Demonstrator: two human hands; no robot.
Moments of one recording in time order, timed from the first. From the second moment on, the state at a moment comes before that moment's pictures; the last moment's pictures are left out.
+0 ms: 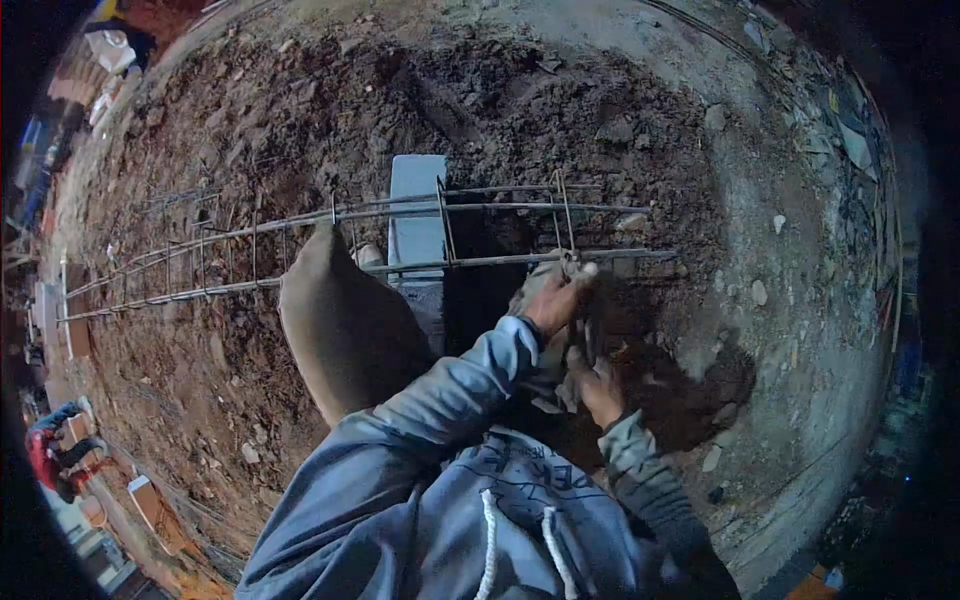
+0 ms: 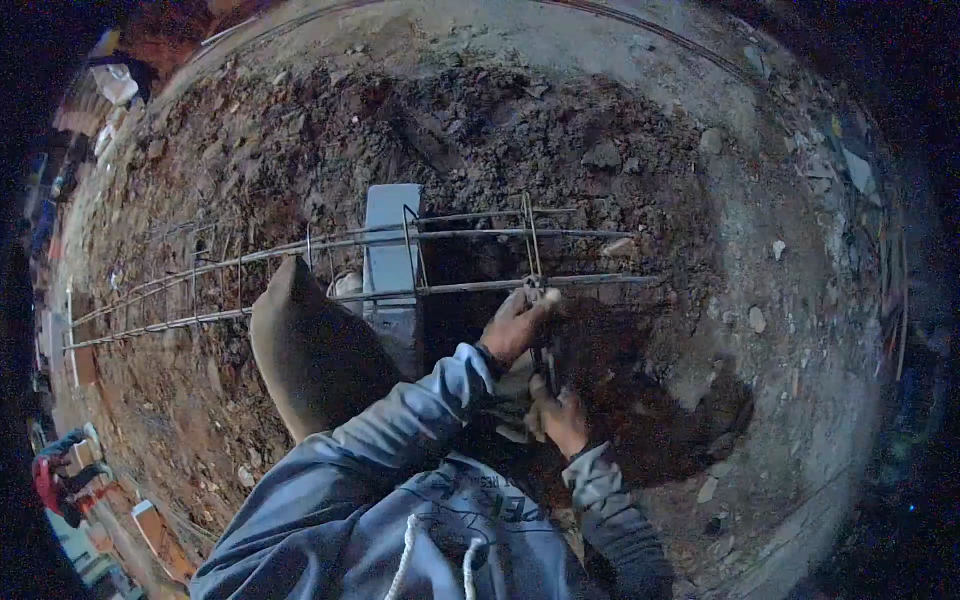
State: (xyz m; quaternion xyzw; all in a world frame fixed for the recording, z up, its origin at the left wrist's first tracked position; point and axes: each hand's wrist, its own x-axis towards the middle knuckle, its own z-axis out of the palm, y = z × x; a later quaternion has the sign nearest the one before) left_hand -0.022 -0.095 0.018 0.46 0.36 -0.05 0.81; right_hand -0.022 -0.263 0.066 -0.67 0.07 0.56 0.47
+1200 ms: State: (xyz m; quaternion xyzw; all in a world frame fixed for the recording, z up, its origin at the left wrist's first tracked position) left_hand -0.098 -0.053 0.116 0.42 0.36 0.01 0.83; right_hand -0.004 -0.289 0.088 -0.87 -0.38 0.21 0.25
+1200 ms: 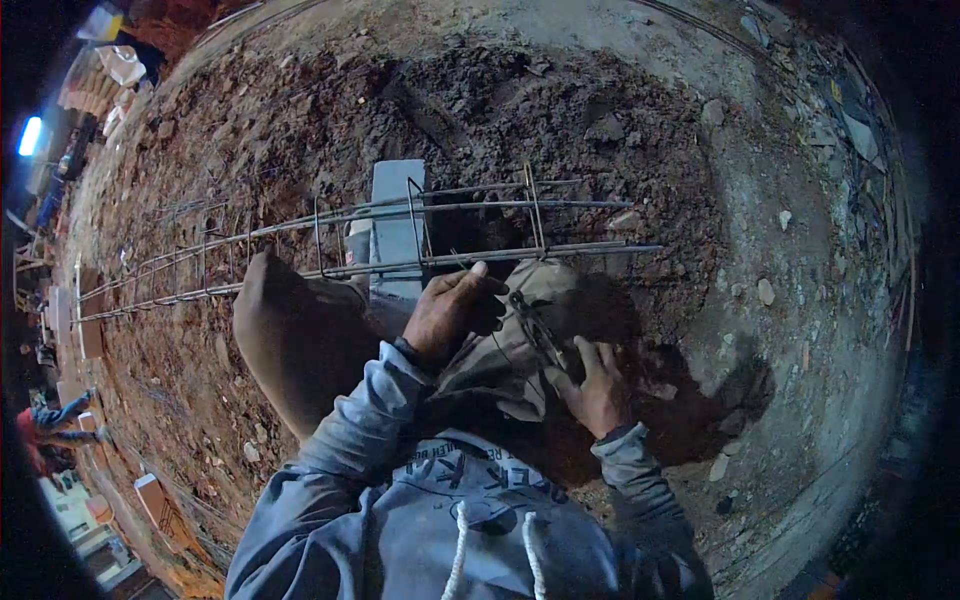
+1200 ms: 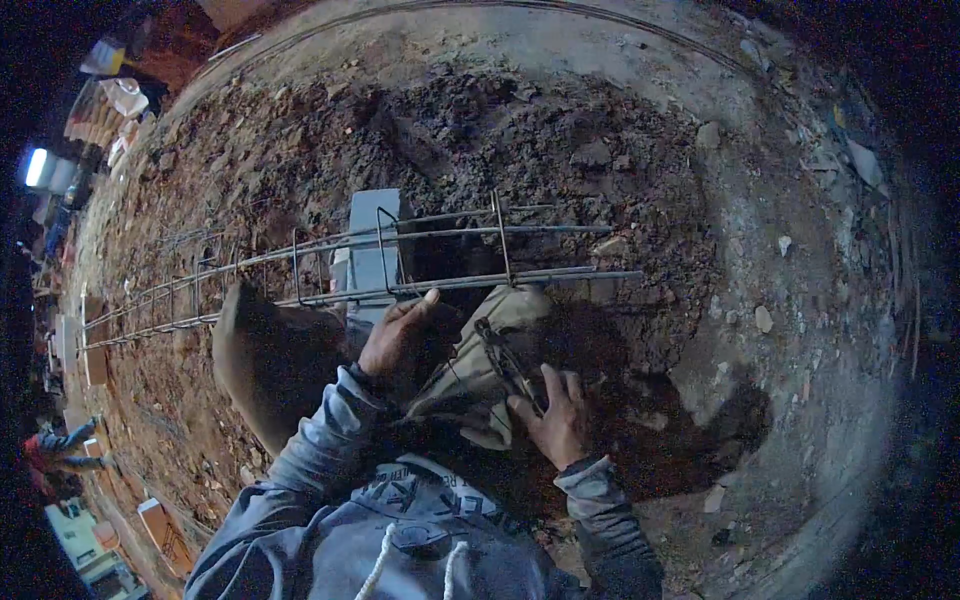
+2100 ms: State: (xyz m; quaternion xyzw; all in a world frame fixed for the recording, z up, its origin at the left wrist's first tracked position) left_hand 0.039 0.076 -0.024 0.94 0.15 0.02 0.31; right_hand 0.045 -0.237 0.133 -0.82 -0.26 0.23 0.45
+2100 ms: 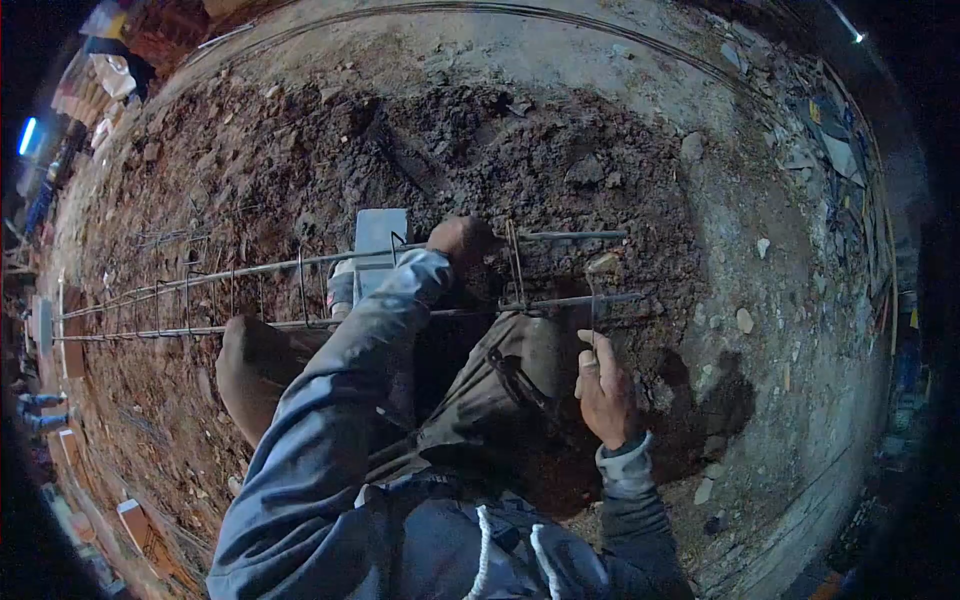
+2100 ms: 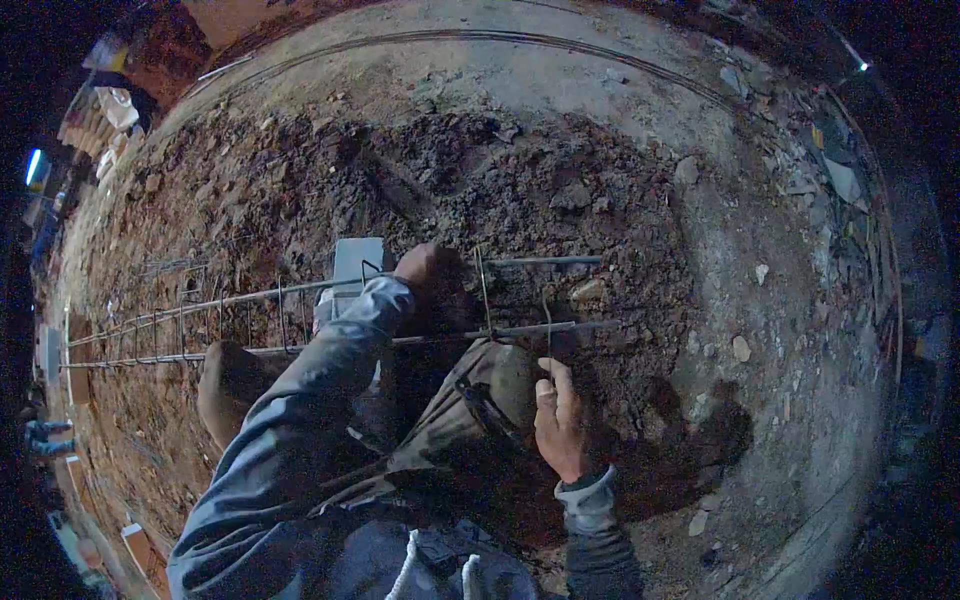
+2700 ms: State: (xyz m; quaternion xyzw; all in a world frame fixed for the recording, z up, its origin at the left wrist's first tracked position) left_hand 0.052 0.094 0.007 0.94 0.03 0.08 0.33; right_hand 0.089 -0.208 0.063 -0.86 -0.29 0.23 0.36
